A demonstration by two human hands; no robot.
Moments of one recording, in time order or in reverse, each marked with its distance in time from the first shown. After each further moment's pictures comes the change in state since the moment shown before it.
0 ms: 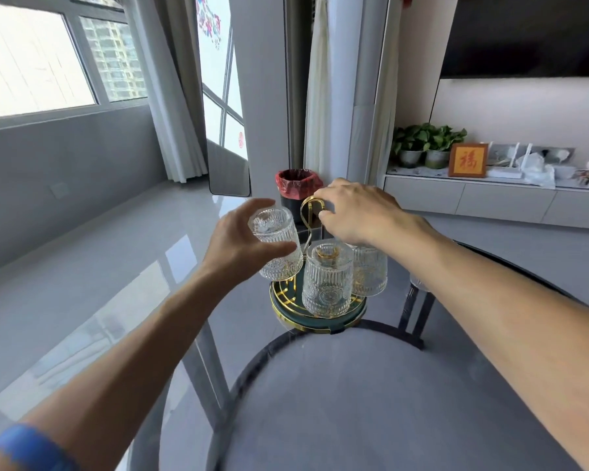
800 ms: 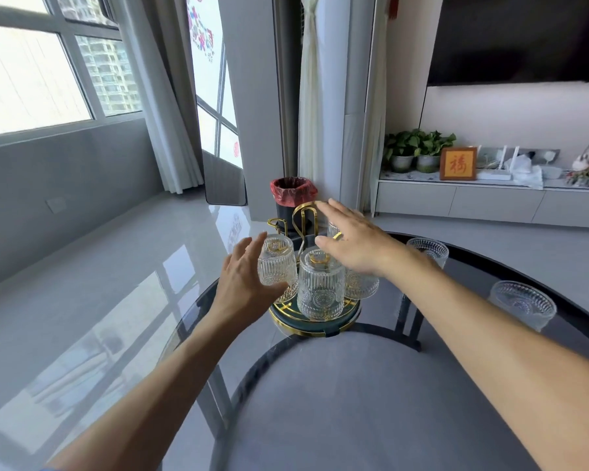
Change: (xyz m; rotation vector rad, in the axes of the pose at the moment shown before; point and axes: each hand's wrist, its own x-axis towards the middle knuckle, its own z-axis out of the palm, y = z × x) left_hand -0.036 -0.010 0.022 0.281 -0.106 -0.028; right_hand -0.025 0.026 0.024 0.380 -0.060 0.015
